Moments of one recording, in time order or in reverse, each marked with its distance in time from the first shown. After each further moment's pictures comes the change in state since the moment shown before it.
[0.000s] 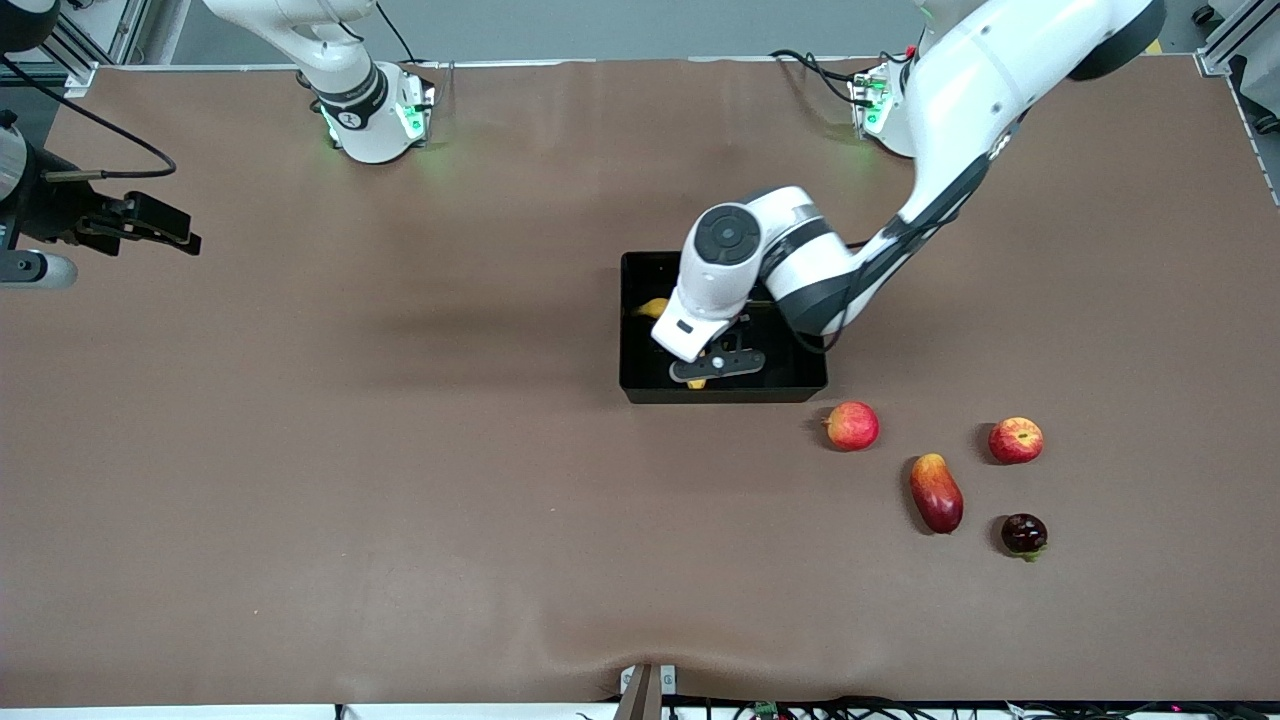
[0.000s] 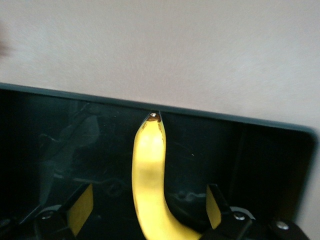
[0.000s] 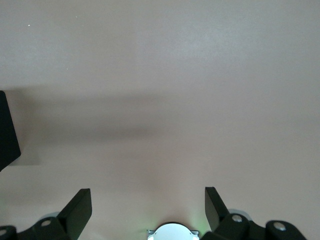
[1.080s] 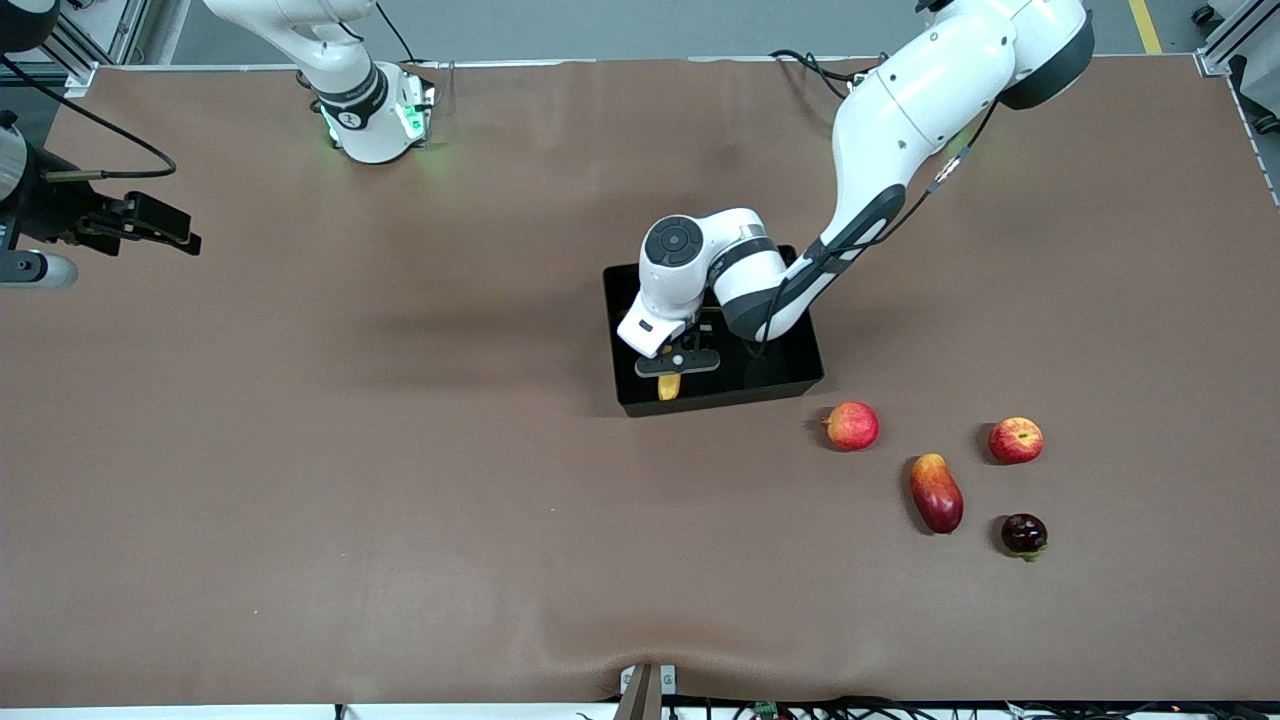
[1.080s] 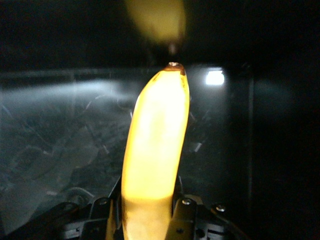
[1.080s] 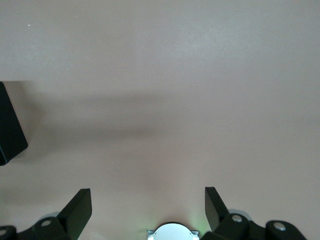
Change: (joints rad) left arm -0.195 0.051 0.164 0.046 0.033 0.117 -0.051; right arm 0.000 0.000 0.000 0.000 0.000 0.000 0.000
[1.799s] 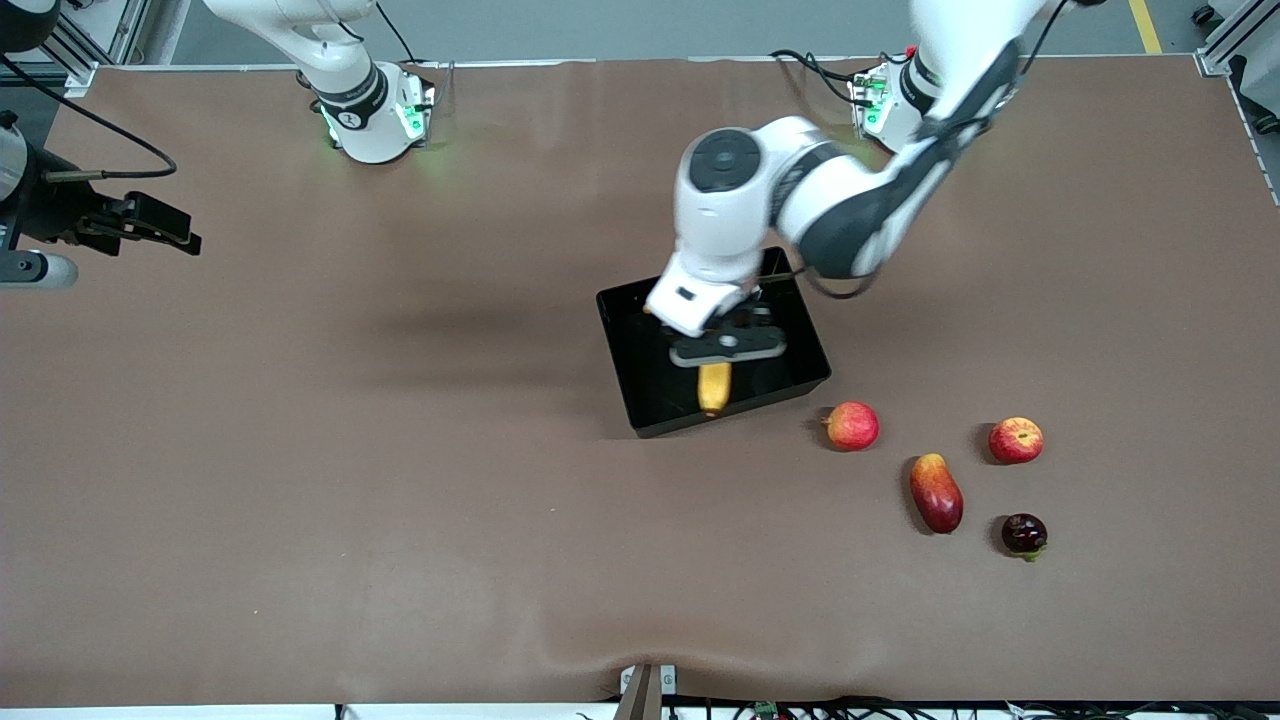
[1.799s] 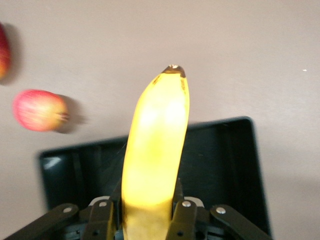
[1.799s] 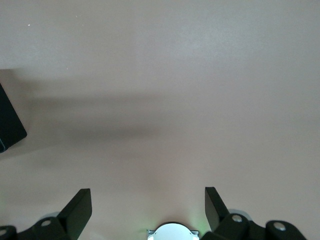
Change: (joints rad) left arm 0.139 -0.365 -0.013 0.065 -0.254 -0.315 0.347; right arm 0.000 0.000 0.001 -0.001 0.000 0.000 -0.001
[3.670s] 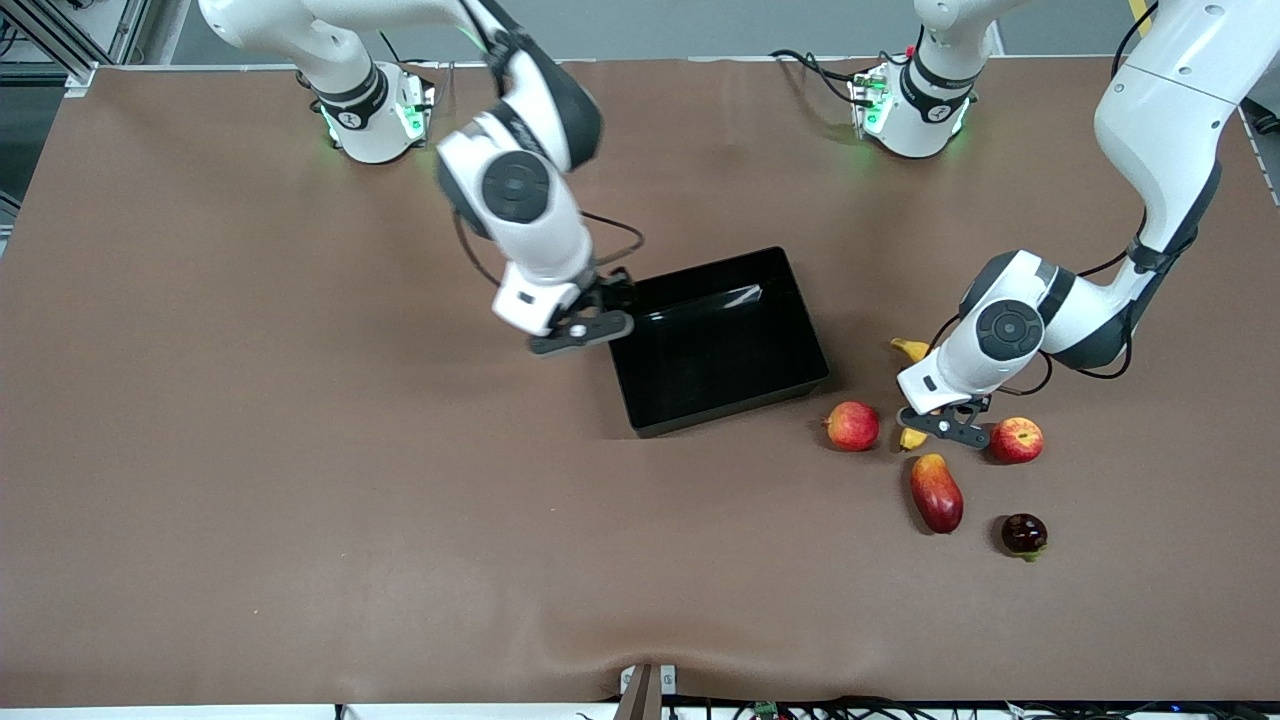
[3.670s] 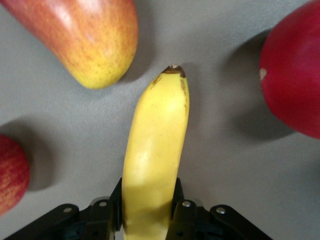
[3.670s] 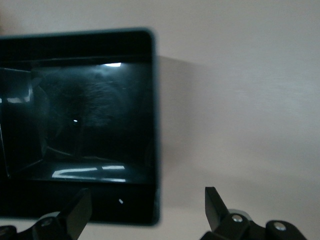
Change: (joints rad) left arm 0.599 0.136 0.009 -0.442 0.283 0.371 0.772; right arm 0.738 0.484 0.015 -0.062 0.076 0.735 0.393
